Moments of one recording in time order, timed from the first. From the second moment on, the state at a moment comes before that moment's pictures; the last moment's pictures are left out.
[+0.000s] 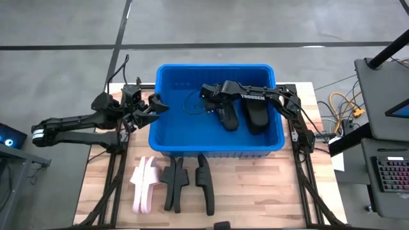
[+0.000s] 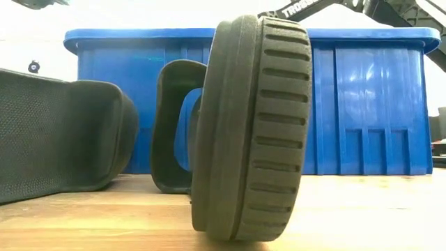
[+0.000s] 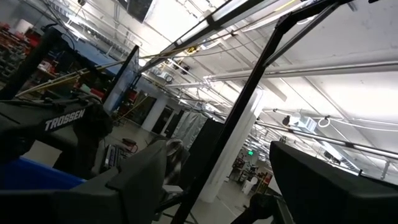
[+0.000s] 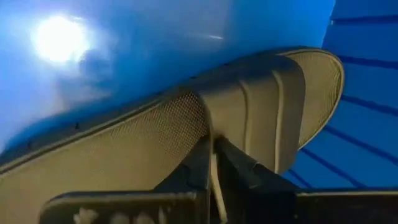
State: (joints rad) left arm 0.24 0.75 0.63 0.64 0.41 -0.75; right arm -0.35 2.15 1.83 -1.06 0.28 -0.55
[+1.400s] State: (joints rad) left arm 0.24 0.76 0.63 0.63 0.42 -0.75; right arm -0.36 2.08 1.83 -0.86 0.02 -0.31
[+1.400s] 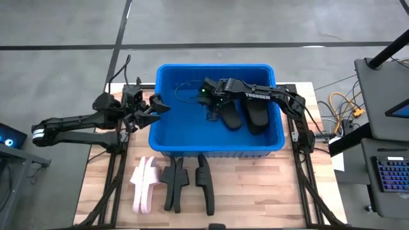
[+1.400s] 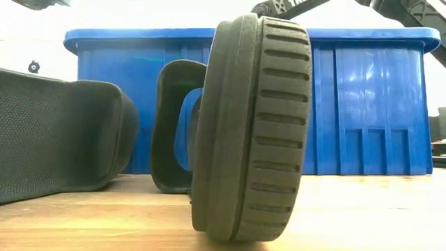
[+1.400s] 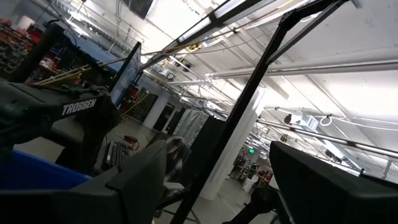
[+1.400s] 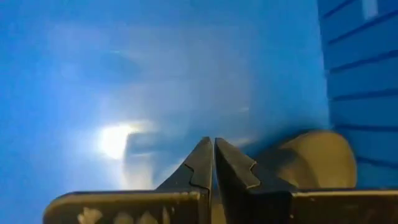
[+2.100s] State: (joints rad) left arm 0.24 0.76 0.63 0.64 0.42 -0.75; right arm -0.43 2.18 1.82 -0.83 0.03 -0.52
